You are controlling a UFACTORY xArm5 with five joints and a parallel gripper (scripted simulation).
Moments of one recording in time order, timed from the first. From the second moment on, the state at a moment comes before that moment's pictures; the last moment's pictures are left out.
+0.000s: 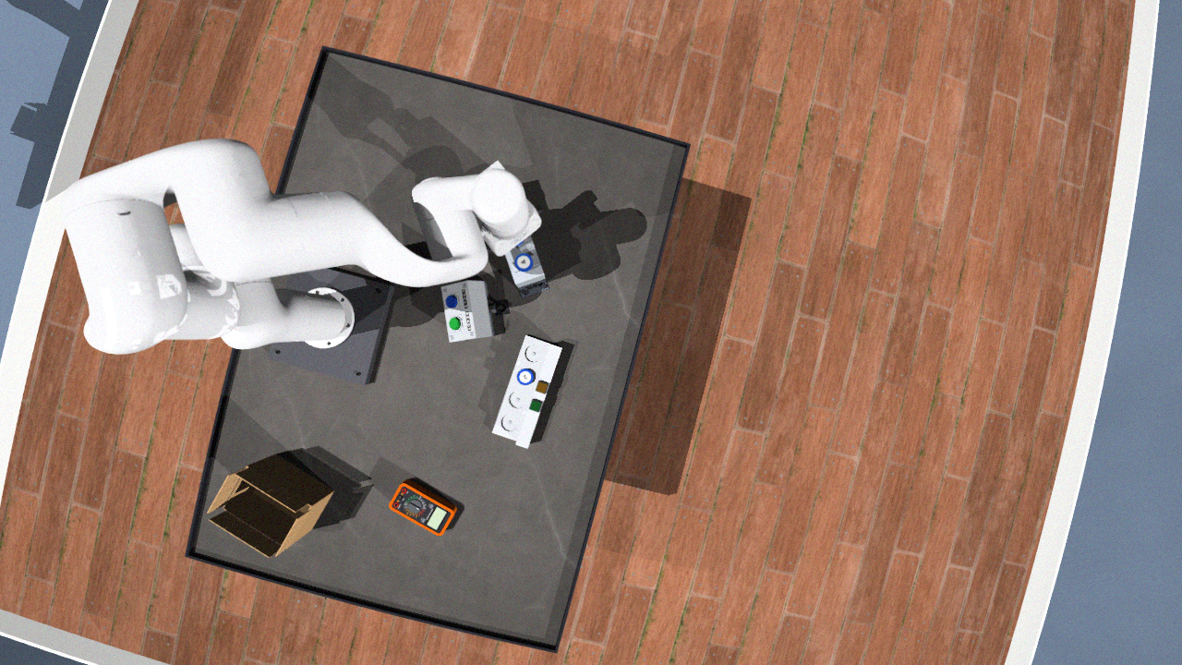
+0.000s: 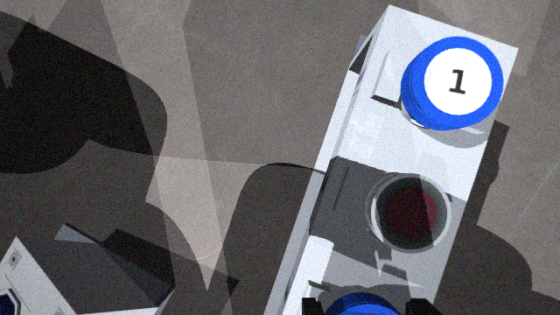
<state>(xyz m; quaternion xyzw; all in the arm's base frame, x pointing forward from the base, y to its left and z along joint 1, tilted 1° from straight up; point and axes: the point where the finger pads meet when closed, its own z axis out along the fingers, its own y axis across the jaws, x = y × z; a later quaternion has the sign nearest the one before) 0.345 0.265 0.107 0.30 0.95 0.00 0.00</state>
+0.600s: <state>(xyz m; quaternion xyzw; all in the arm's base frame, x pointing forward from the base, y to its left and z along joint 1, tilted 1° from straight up) 0.344 0.265 0.106 0.08 1.00 0.00 0.00</state>
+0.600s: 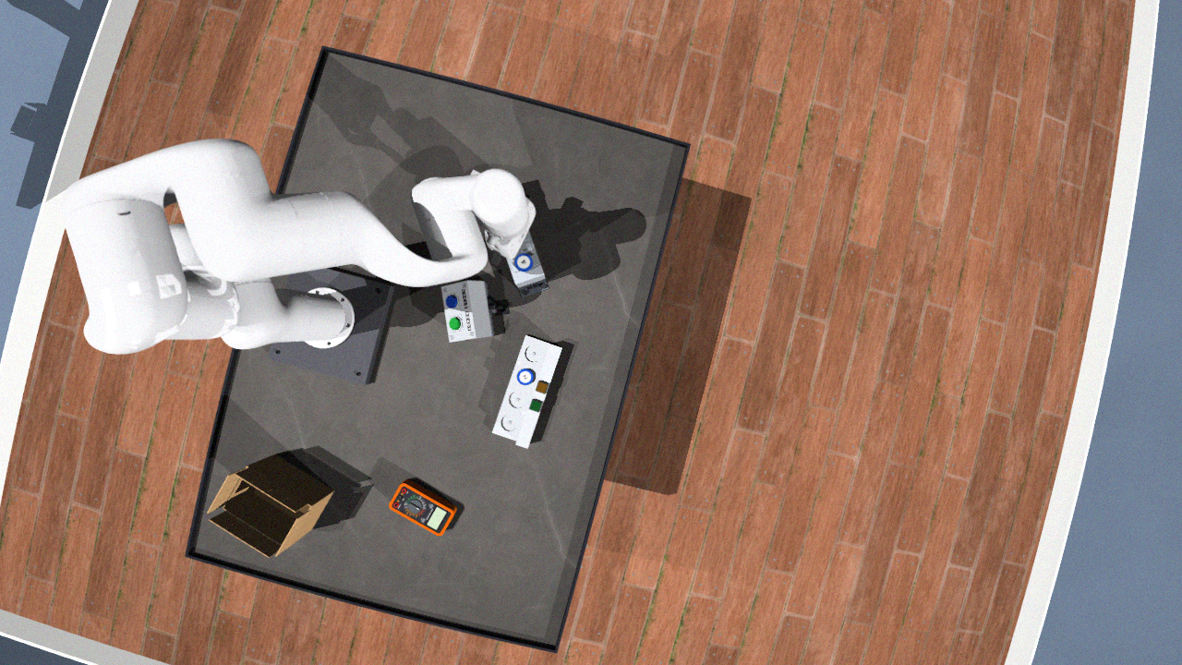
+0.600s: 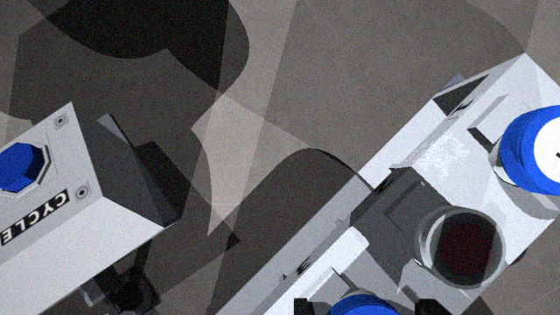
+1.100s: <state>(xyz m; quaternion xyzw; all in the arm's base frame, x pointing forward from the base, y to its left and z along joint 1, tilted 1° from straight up) 0.345 0.265 0.107 0.18 0.98 0.00 0.00</state>
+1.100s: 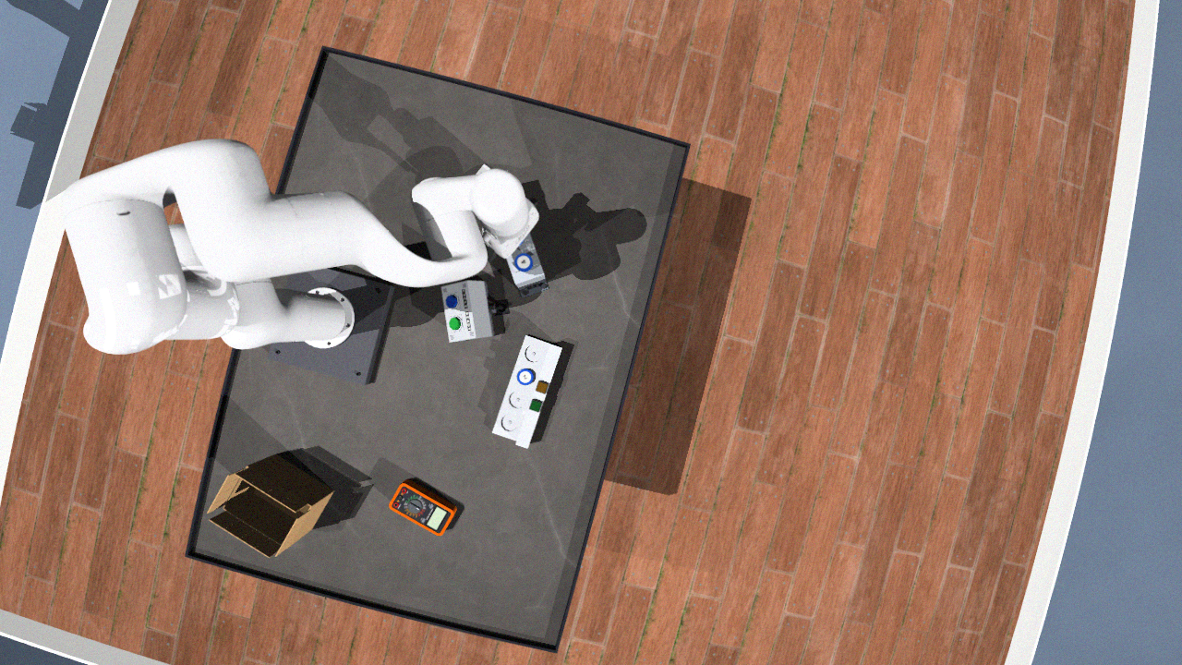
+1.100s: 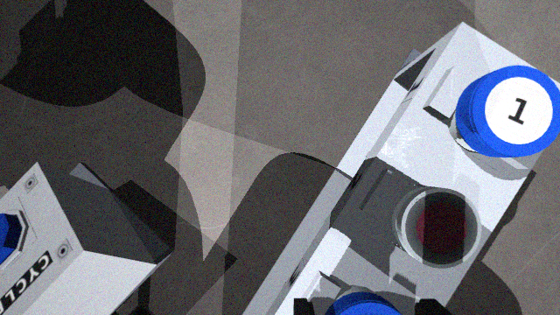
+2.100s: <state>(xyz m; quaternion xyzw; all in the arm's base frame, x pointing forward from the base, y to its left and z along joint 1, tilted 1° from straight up) 0.345 0.265 0.107 0.56 0.83 0.00 0.00</state>
